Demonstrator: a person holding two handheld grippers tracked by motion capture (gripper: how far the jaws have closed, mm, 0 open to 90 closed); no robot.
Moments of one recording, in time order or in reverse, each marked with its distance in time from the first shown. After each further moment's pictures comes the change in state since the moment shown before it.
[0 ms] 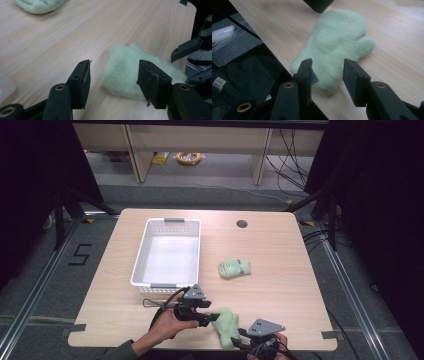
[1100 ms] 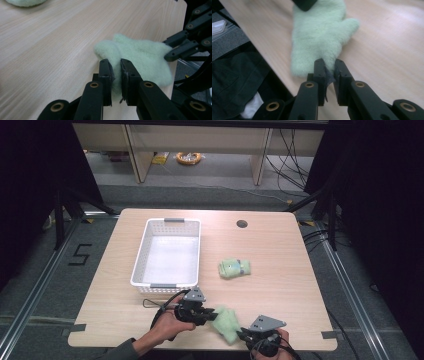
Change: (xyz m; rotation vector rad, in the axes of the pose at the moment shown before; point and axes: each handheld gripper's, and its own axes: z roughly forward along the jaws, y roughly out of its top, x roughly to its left) left arm -0.003 -0.008 -0.007 -0.011 -0.048 -0.012; right arm -0.014 0.003 -0.001 0.036 -0.037 -0.014
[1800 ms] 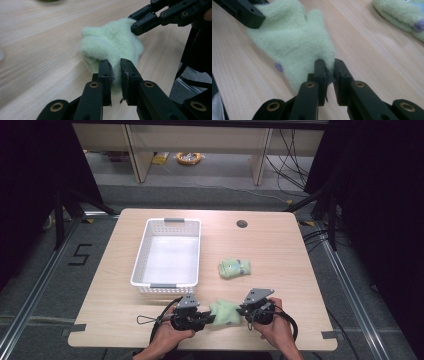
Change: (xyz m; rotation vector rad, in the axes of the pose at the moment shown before) left arm -0.013 -0.021 0.000 -0.106 0.082 -0.133; right arm -0.050 0.052 0.028 0.095 0.001 -0.181
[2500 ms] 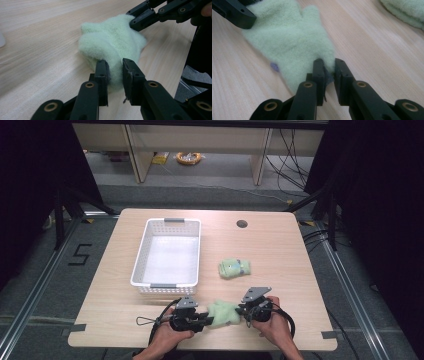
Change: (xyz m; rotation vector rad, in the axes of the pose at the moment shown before) left arm 0.008 -0.008 0.001 0.030 0.003 -0.027; right arm -0.006 -0.002 0.013 0.022 0.017 0.021
